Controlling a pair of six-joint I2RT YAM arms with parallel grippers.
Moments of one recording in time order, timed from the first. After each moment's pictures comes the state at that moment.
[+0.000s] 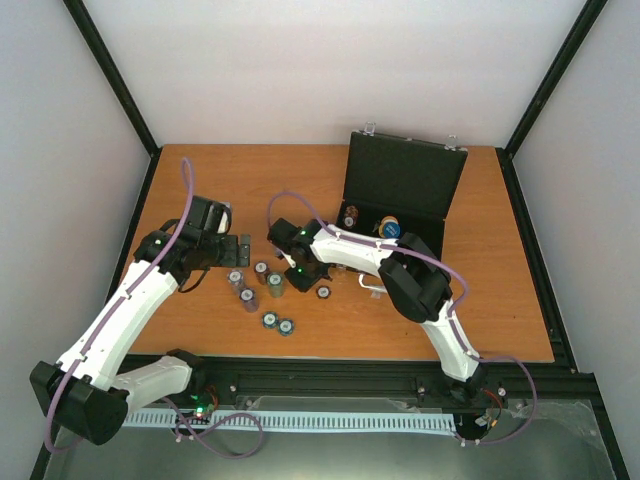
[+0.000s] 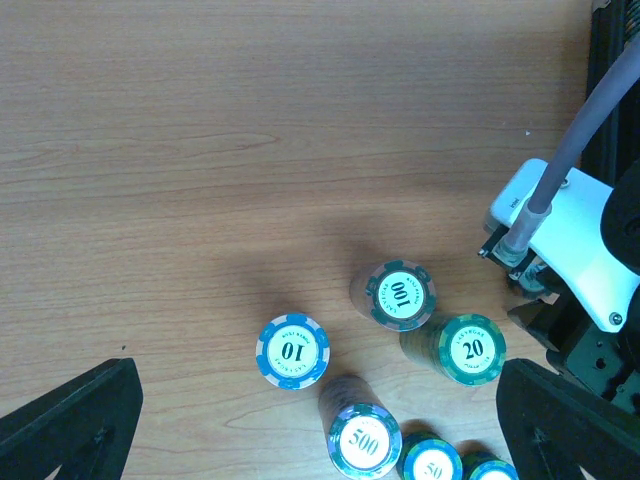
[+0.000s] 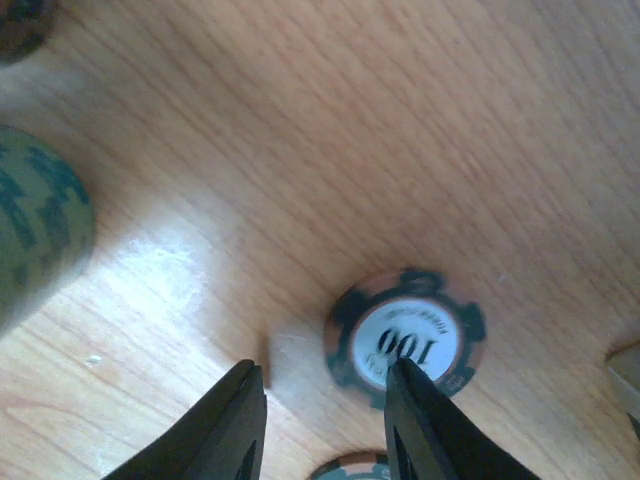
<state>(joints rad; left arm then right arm) -0.38 1.07 1.08 -0.98 -0.14 -0.33 0.94 2.19 1.70 -0.94 0.02 0.13</state>
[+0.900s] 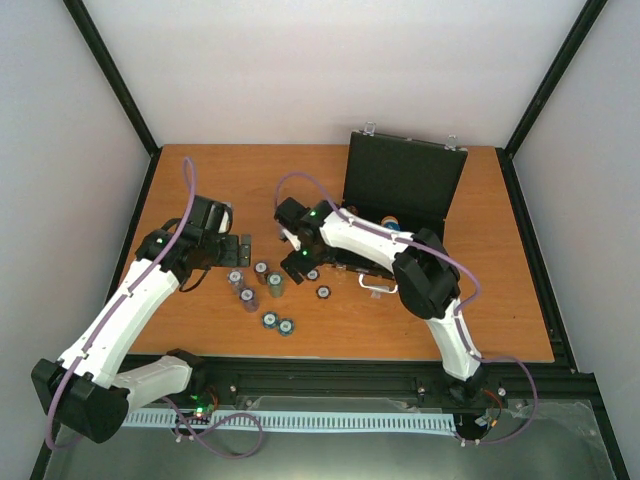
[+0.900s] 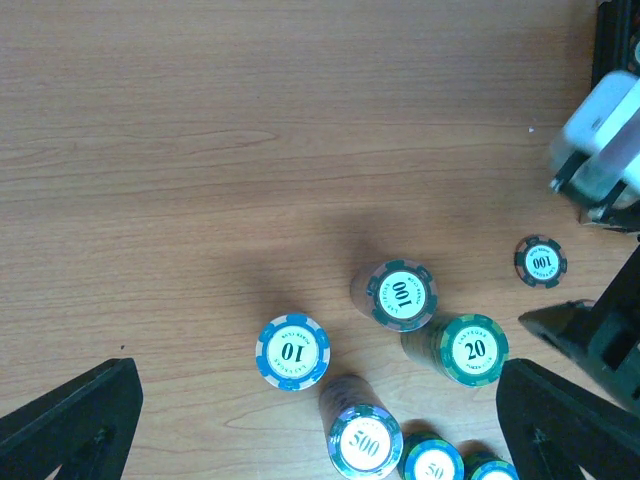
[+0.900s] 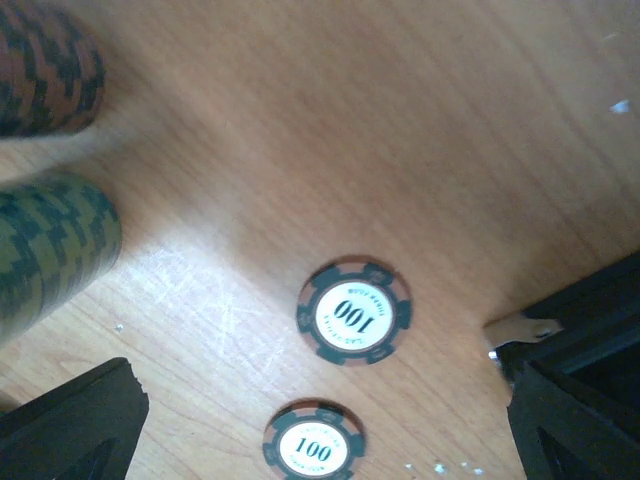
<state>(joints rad) -0.38 1.08 1.07 -0.98 -0.13 -0.33 0.89 2.15 1.77 -1.01 -0.02 0.10</state>
